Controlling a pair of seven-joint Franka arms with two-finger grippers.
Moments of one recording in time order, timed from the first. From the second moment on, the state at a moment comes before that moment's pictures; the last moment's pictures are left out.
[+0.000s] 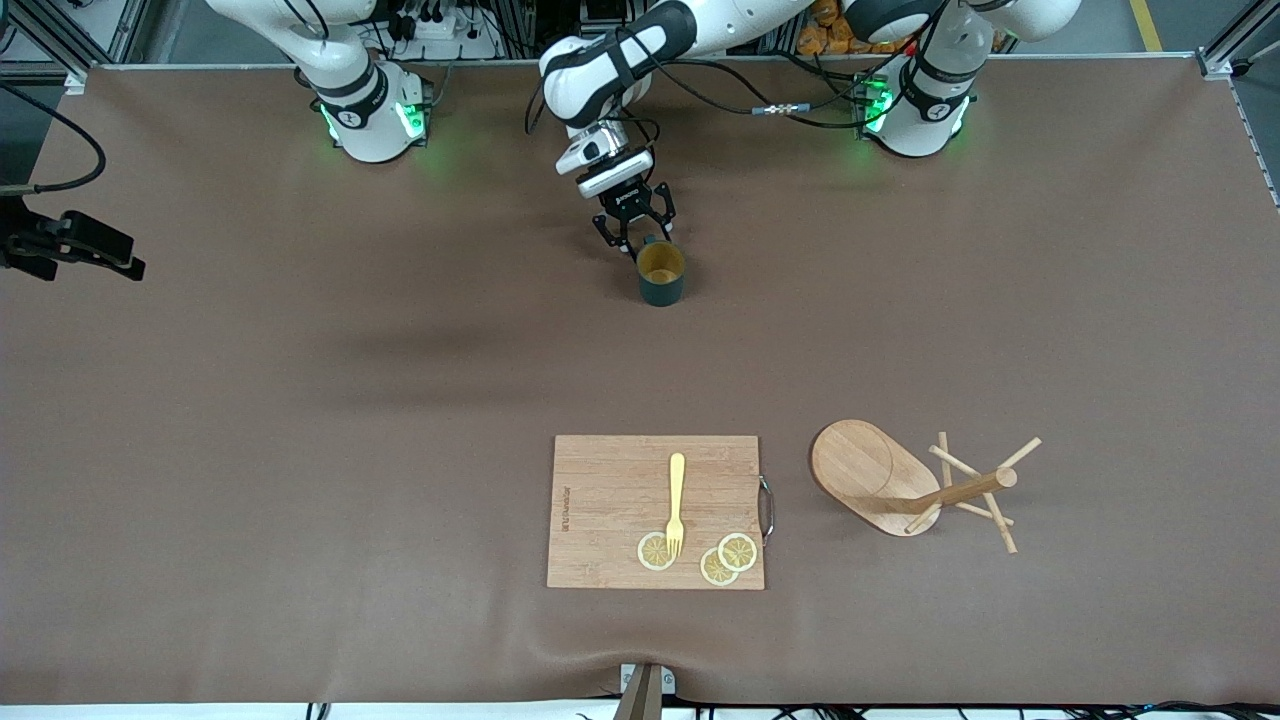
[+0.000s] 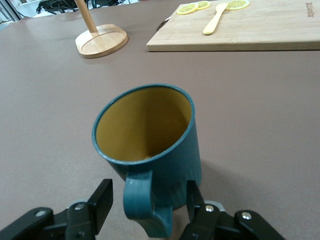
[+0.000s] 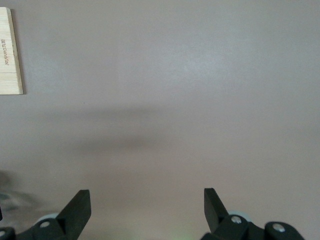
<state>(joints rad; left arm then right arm) -0.84 0.83 -0.64 -1.74 1.27 1.60 -2.34 -0.04 0.04 -0.02 -1.51 0.01 1.48 -0.05</state>
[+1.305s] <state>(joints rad) -0.83 0.83 -0.64 -1.72 1.27 1.62 -2.34 -0.04 0.04 -0.02 -1.51 0.01 1.48 -0.05</state>
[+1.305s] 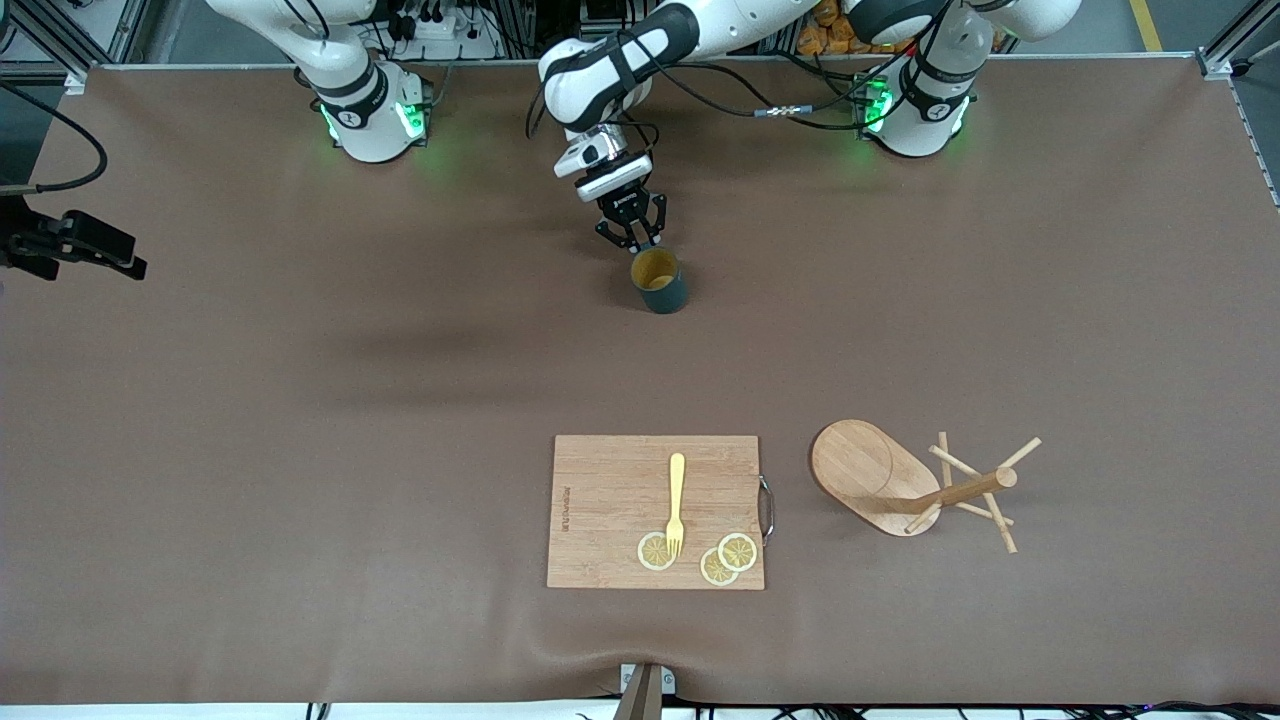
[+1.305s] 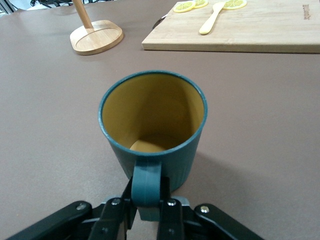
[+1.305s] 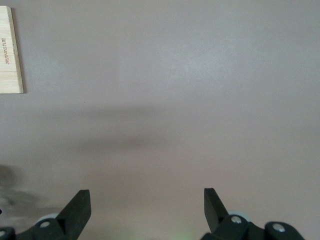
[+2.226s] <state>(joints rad) -0.80 0.78 -0.64 -1.45 1.09 1.62 -2.38 -0.04 0.04 -0.02 -1.51 0.01 1.48 -0.05</state>
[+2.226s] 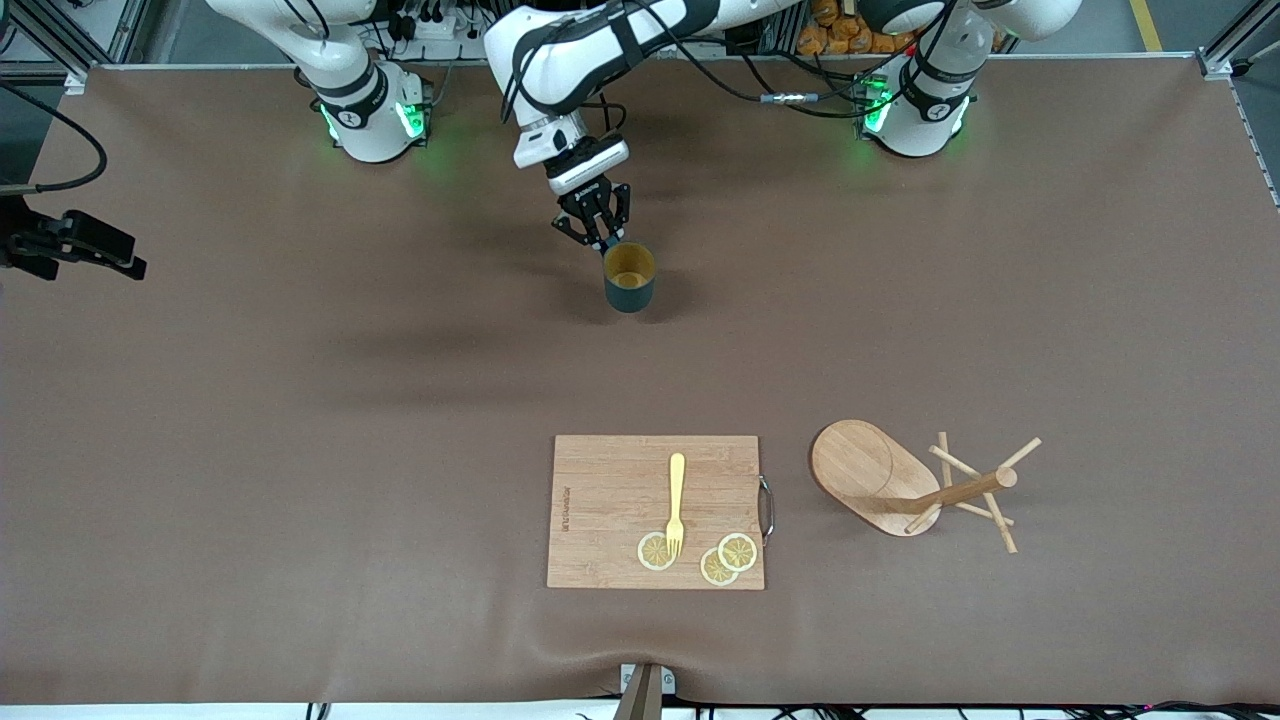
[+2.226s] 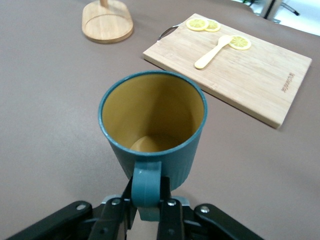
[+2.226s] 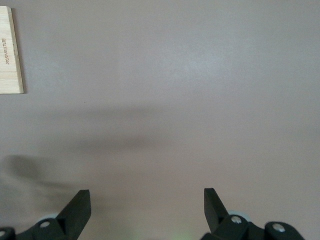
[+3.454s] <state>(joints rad) 0.03 0.67 -1.14 -1.35 0.60 1.83 -2.30 -0.04 0.04 -0.01 -1.51 0.01 1.46 -0.05</state>
